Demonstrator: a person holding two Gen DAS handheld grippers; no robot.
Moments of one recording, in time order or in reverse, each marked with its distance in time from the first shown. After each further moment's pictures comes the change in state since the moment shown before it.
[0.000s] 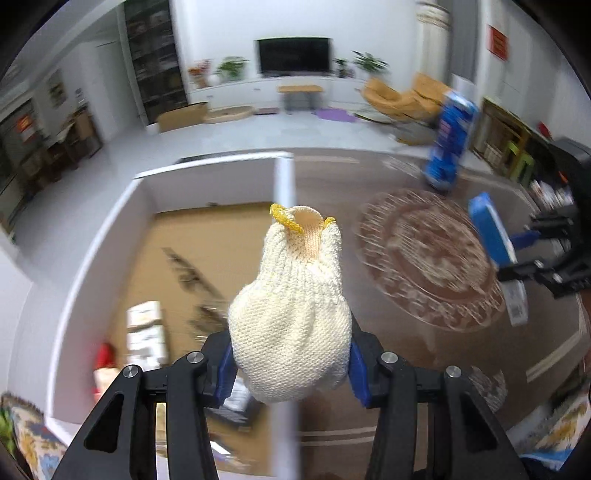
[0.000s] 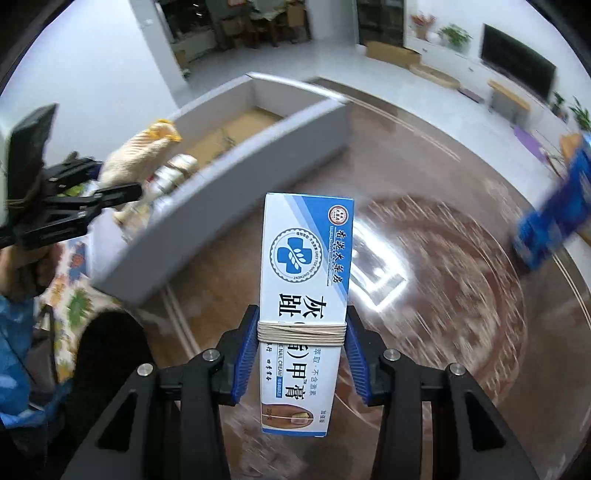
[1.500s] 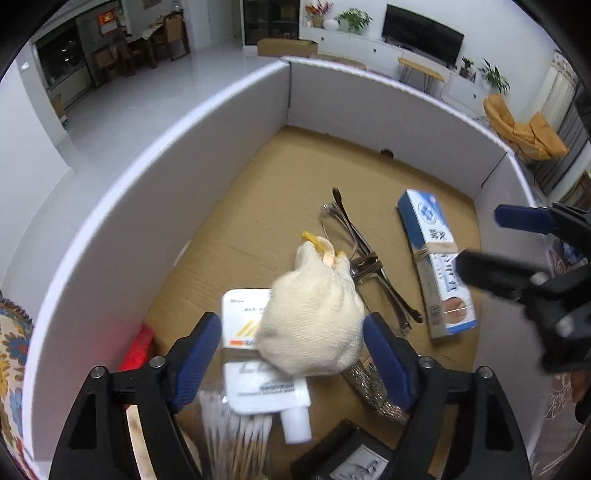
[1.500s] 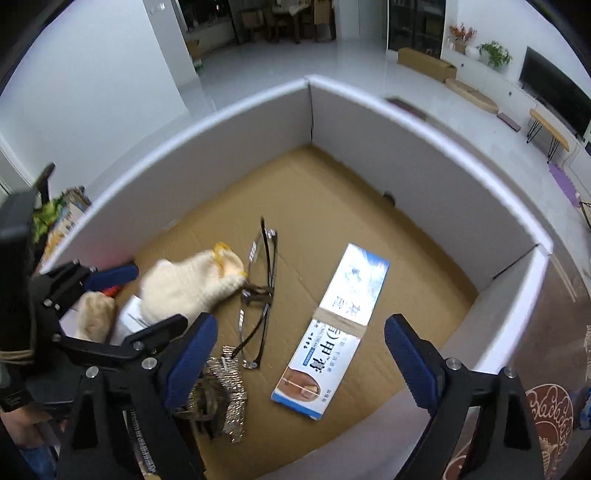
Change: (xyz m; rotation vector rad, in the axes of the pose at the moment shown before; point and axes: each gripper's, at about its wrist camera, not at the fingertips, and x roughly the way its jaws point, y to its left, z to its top) left arm 0.151 0.164 -0.010 -0.364 0.211 0.172; right arm 0.218 0.104 0.224 -0.042 -0.014 -0.022
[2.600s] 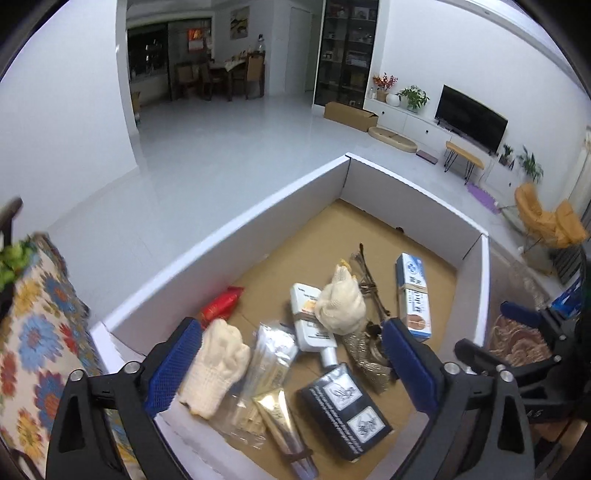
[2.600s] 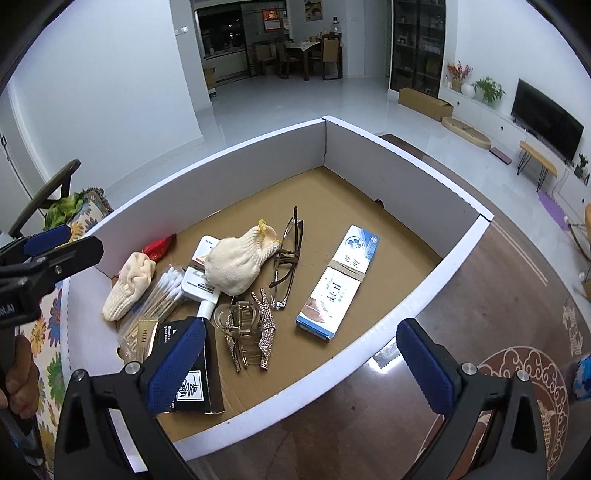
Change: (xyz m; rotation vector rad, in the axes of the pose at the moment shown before) left arm -0.129 0.016 -0.062 -0.277 -0.222 0.079; right arm -0.072 0.028 -0.079 -0.060 -0.122 -0.022
